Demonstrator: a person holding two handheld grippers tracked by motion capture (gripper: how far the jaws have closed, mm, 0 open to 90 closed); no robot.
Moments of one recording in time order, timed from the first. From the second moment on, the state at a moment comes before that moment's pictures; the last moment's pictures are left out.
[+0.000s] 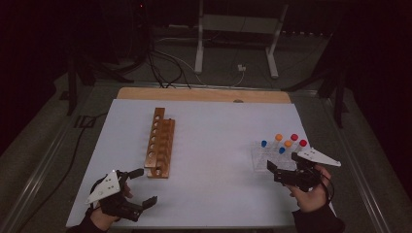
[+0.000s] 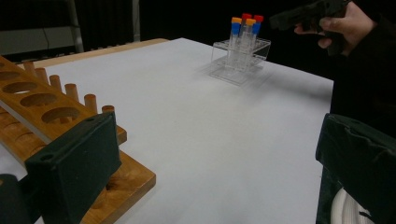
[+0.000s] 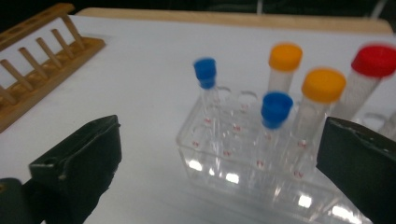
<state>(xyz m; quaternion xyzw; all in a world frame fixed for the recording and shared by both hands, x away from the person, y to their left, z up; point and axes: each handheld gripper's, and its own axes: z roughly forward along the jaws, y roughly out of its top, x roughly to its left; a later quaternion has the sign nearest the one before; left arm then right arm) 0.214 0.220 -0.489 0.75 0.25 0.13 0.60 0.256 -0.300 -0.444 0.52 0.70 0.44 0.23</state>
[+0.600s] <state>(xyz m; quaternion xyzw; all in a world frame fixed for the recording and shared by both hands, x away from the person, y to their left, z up) 0.214 0.221 -0.489 0.75 0.25 0.13 0.60 0.280 -0.299 -0.456 0.58 0.69 0.35 0.23</state>
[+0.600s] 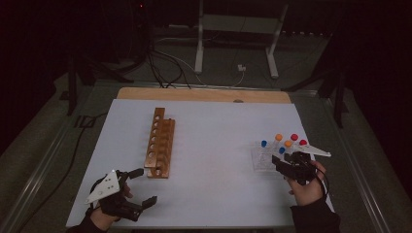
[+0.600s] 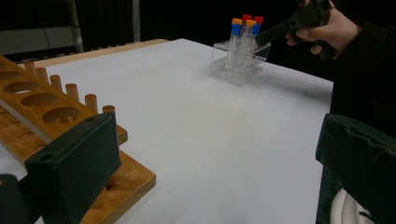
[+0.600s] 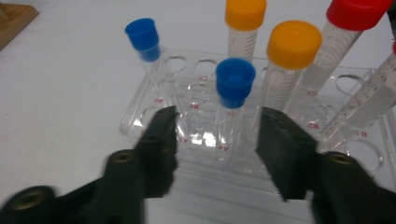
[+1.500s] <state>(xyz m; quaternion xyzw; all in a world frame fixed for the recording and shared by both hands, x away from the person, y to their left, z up) 0.214 0.221 -0.489 0.75 0.25 0.13 0.60 0.286 -0.299 -0.452 0.57 0.70 0.35 0.26</state>
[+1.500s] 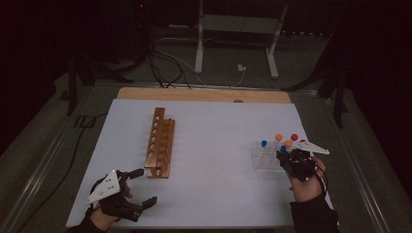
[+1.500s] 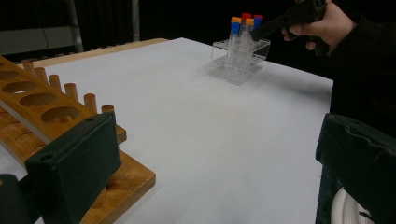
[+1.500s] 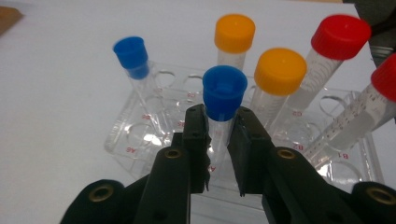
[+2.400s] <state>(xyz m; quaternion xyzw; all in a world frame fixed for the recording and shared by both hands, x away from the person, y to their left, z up) 0.216 0.214 -0.482 0.76 0.24 0.11 0.60 0.255 -0.289 -0.396 0.49 0.71 0.40 0.30</state>
